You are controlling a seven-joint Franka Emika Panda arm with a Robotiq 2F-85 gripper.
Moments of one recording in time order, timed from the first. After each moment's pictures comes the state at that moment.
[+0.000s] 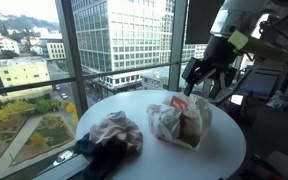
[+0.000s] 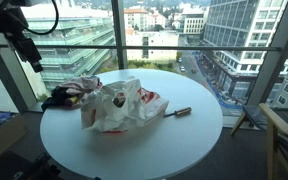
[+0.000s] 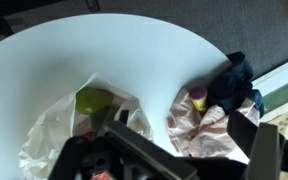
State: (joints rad) arm 0.20 -0.79 0.32 -2.78 0.35 2.24 0.47
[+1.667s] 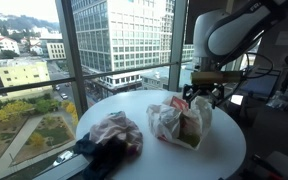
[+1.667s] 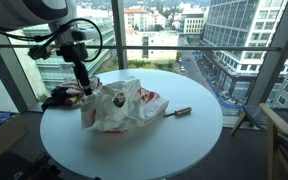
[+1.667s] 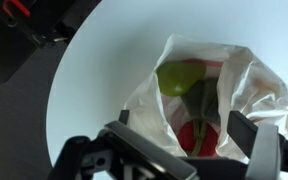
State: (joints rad) arm -0.11 -0.30 0.36 -2.64 -0.06 2.34 0.92
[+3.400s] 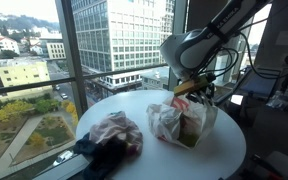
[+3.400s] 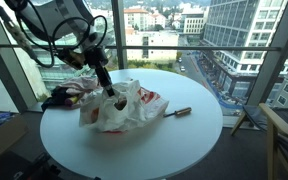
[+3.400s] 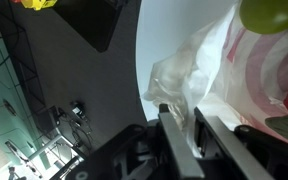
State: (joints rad) arm 0.11 0.11 0.15 -2.24 -0.55 1.83 1.47
